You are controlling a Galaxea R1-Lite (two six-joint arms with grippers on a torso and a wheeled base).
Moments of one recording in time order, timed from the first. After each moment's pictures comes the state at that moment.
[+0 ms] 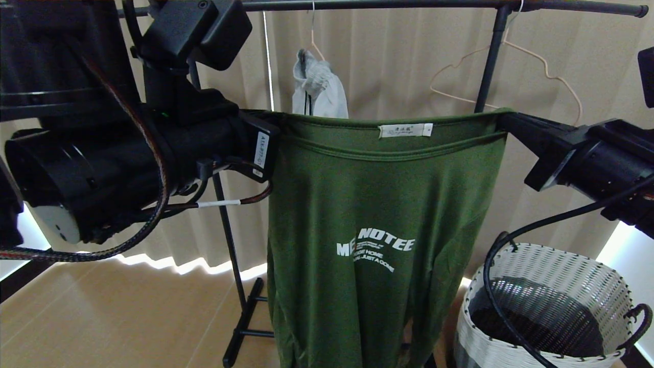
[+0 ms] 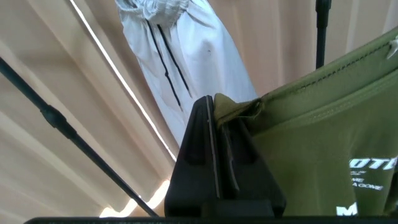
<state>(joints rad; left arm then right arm) -0.74 1.51 -1.14 -0.30 0.35 0.29 0.47 1.37 -0.72 -0.81 -0.07 -0.02</state>
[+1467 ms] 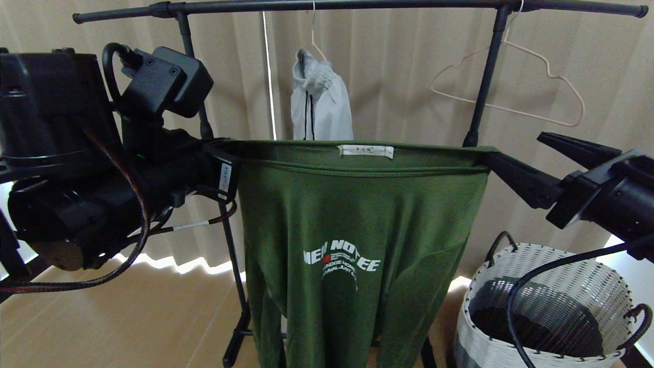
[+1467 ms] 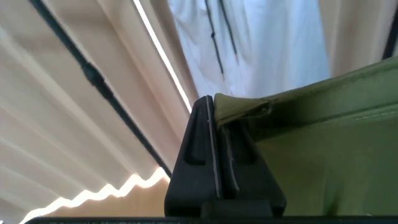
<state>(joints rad) -0.60 1.47 -0.95 -0.43 0.40 0.30 0.47 1.28 -0.58 -0.82 -0.07 -0.01</state>
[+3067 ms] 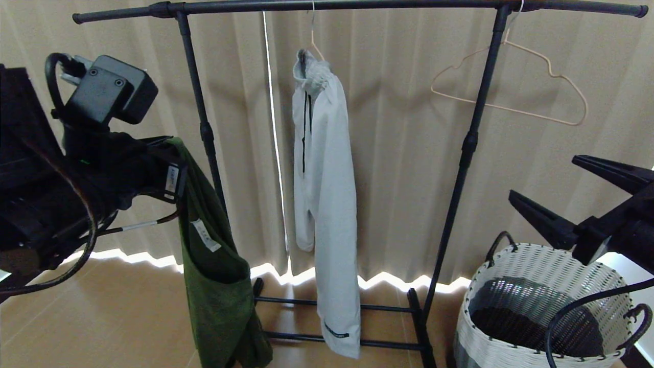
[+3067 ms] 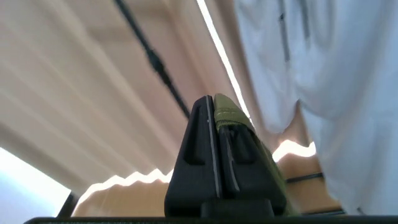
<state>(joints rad) -0.44 1.39 -0.83 -0.50 0.42 0.42 0.32 1.21 -0.44 -0.82 -0.03 -0.32</state>
